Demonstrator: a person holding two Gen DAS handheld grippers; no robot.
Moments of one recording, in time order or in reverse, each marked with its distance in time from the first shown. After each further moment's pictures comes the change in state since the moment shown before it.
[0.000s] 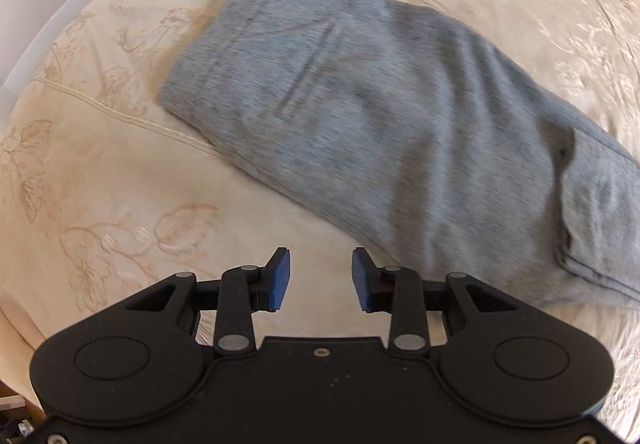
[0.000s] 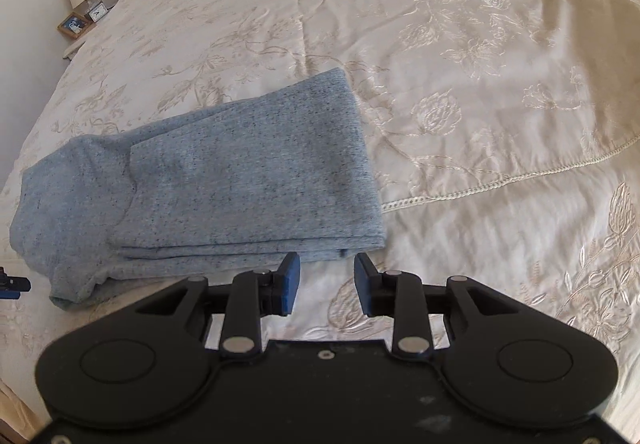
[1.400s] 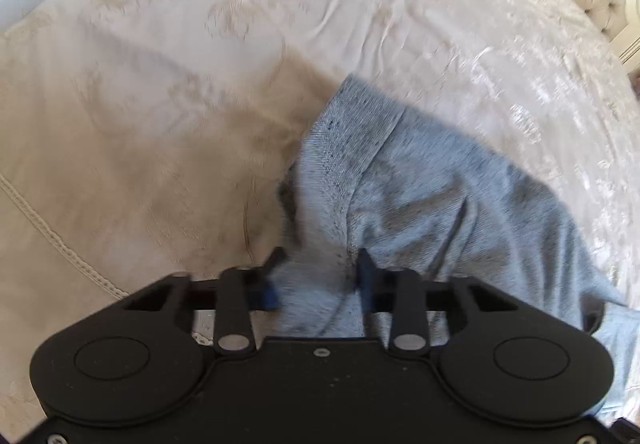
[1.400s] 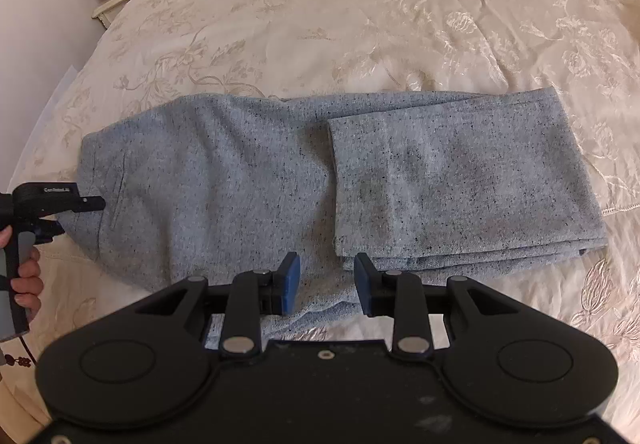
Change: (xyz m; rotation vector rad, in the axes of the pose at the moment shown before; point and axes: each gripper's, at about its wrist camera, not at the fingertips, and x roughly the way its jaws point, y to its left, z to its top) left arm 0.084 0.108 0.115 -0.128 -0.120 -0.289; right arm 0.029 0.228 -0.002 -0.079 0.050 0.001
